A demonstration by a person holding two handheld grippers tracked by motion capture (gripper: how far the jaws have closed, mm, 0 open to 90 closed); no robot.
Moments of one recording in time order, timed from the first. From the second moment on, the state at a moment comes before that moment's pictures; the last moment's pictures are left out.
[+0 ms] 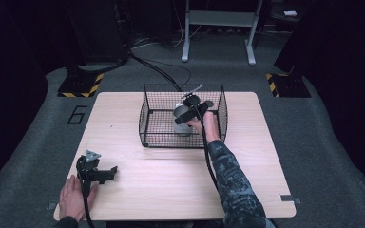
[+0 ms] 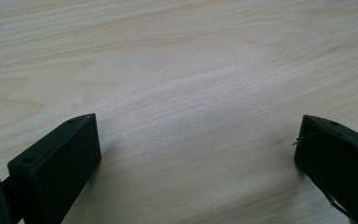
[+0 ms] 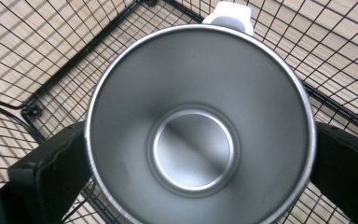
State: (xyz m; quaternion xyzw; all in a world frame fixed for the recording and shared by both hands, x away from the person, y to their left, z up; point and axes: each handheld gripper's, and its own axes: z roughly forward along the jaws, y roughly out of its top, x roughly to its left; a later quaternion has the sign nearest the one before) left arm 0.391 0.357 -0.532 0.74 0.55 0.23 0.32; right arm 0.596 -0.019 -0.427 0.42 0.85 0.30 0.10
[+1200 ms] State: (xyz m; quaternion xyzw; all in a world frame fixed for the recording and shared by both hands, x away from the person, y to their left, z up) left arm 0.391 0.357 -0.532 0.74 0.54 0.23 0.32; right arm 0.480 -0.074 -0.351 0.33 0.85 0.38 0.15
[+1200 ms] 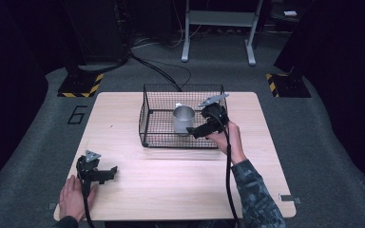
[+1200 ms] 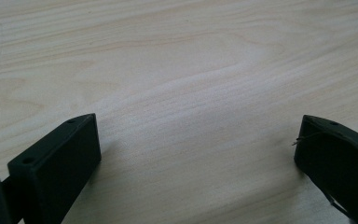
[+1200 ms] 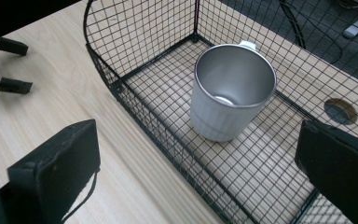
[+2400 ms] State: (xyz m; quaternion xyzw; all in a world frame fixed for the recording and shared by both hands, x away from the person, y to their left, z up) left arm 0.391 0.357 -0.532 0.74 0.54 0.23 0.31; right arm 0.380 -0.225 -0.472 0.49 0.77 0.34 0.21
